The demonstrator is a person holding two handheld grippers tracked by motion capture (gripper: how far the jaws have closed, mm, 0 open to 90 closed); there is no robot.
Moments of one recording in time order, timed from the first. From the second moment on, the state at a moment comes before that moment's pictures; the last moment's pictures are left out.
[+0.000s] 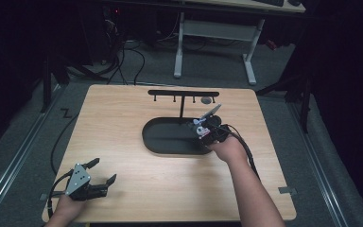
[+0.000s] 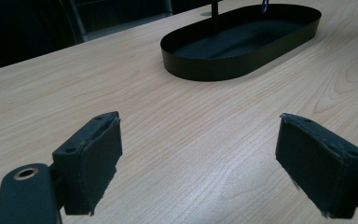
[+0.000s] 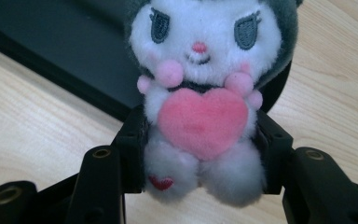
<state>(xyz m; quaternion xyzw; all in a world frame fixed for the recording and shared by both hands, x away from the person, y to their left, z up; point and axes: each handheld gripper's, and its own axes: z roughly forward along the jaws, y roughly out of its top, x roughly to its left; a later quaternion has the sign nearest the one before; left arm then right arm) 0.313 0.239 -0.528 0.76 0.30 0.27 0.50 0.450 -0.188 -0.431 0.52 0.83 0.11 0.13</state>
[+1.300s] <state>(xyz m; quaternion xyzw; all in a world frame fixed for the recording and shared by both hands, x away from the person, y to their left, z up) 0.313 0.240 -0.528 0.76 0.30 0.27 0.50 0.478 -0.157 -0.480 0.51 0.85 0.07 0.10</state>
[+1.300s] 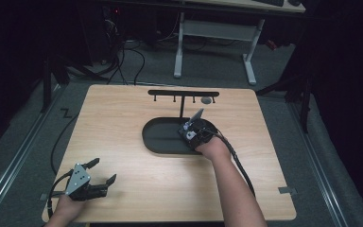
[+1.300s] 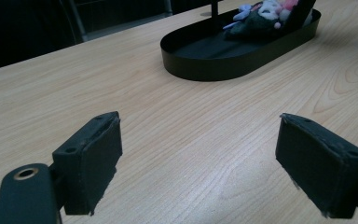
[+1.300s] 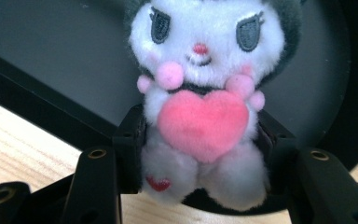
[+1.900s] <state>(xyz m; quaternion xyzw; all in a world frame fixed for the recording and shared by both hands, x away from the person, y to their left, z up) 0.313 0.239 -0.528 0.76 0.30 0.27 0.50 0.475 -0.158 -0.467 0.52 0.84 0.10 0.09</state>
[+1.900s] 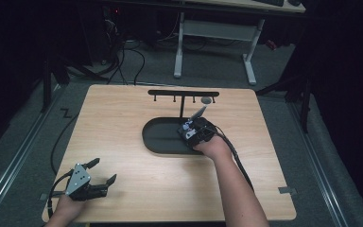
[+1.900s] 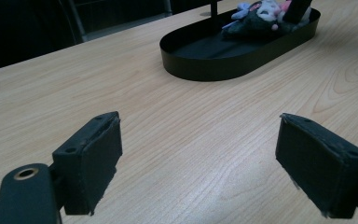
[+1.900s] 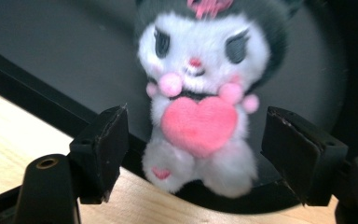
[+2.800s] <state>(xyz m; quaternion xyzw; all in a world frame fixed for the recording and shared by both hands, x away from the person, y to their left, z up) 0.314 0.237 -0.529 0.76 0.30 0.27 0.50 0.411 -0.207 -0.437 0.51 0.83 0.17 0.13</state>
